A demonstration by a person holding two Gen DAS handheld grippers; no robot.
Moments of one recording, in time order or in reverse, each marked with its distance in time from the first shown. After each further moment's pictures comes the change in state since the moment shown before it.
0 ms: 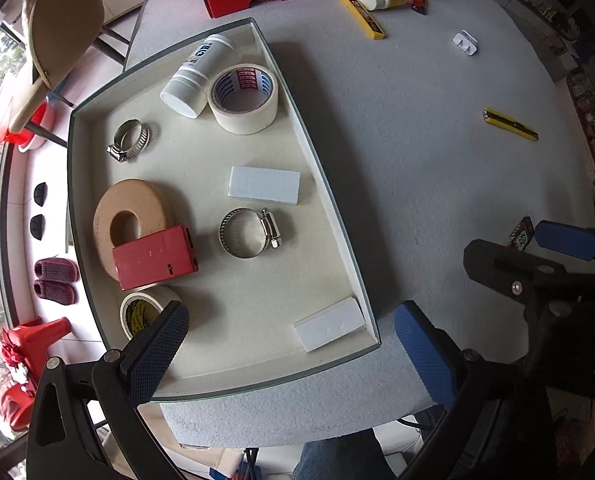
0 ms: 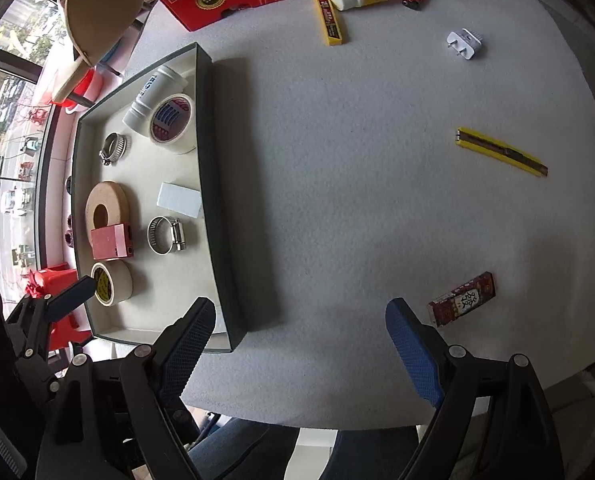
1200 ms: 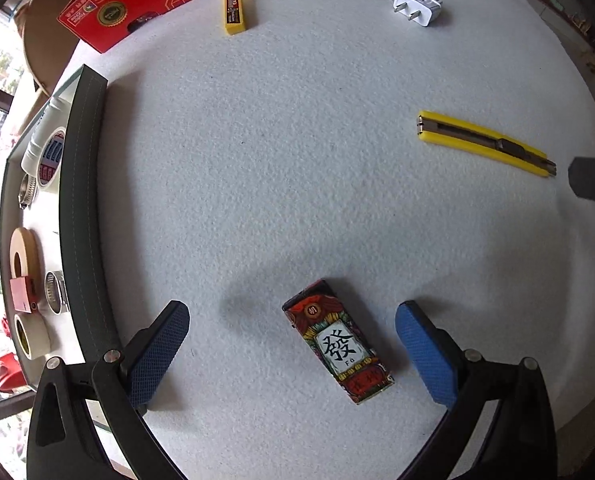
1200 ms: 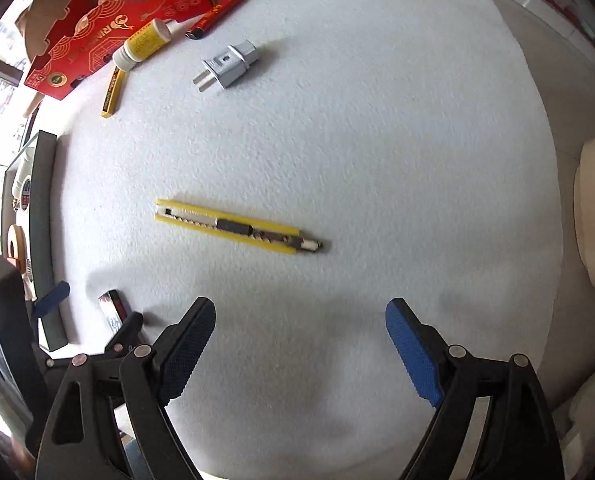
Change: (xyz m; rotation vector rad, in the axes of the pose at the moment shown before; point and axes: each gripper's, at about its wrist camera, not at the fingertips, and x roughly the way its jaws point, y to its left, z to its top) left arm 0.063 -0.155 0.035 -0.161 -0.020 0.128; right arm -0.007 -0.171 0.118 -0.185 -0.049 -0.053
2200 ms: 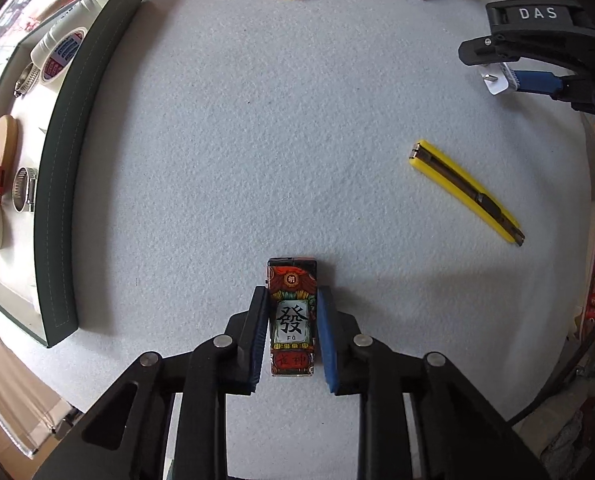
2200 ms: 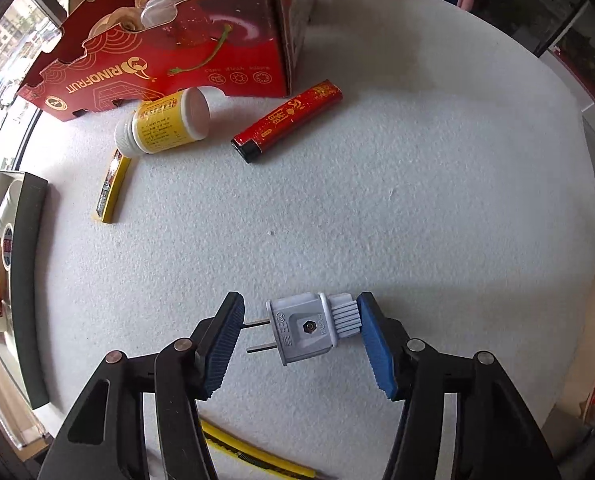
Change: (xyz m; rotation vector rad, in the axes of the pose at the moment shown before) left arm -0.015 -0.007 0.034 -0.311 0.142 -0.185; right arm 0.006 0.016 0.147 -0.181 -0.057 0.011
